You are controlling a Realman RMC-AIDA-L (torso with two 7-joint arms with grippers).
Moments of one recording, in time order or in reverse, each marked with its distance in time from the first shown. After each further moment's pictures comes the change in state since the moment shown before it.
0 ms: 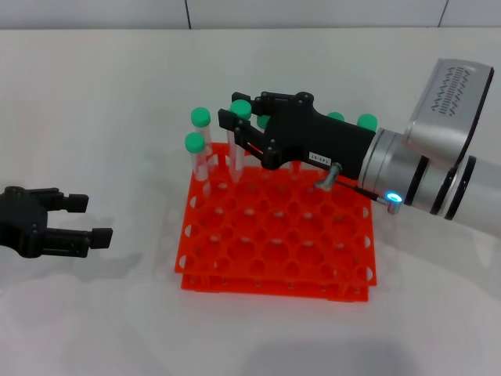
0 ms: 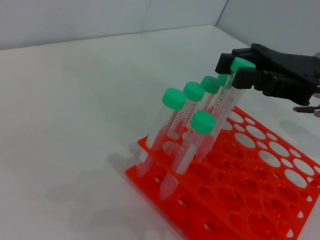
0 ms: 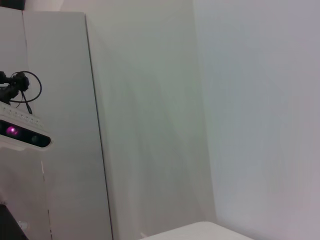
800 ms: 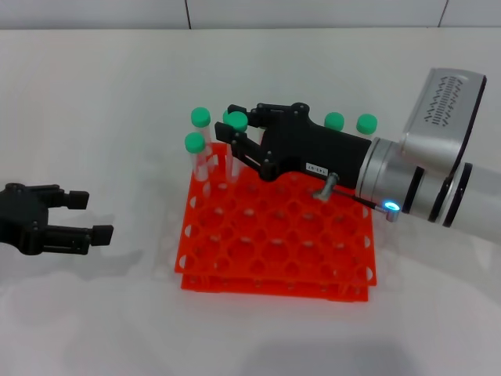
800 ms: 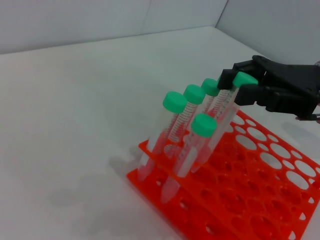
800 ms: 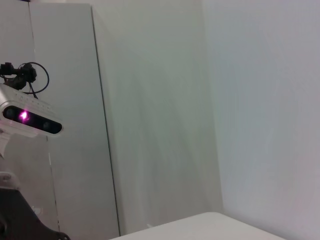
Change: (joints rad) left arm -0.004 0.000 0.000 0.000 -0.002 -0.005 0.007; right arm -0.001 0.000 -0.026 0.001 -0.006 0.005 0.000
